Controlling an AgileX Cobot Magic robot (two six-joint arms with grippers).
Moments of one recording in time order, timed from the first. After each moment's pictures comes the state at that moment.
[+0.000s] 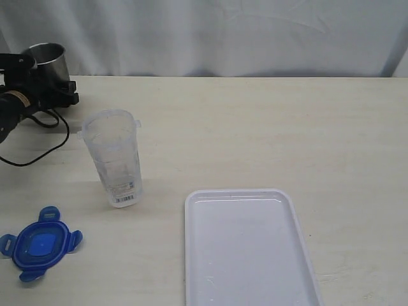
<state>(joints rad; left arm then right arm) 0.09 2.38 -1.34 0.39 -0.64 -0.25 0.18 0.00 0.00 0.07 0.35 -0.06</state>
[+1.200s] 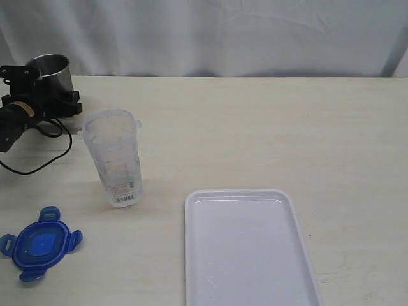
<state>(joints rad) 0.09 2.44 -1.35 0.38 -0.68 -0.24 0.18 0.00 0.00 0.07 0.35 -0.06</state>
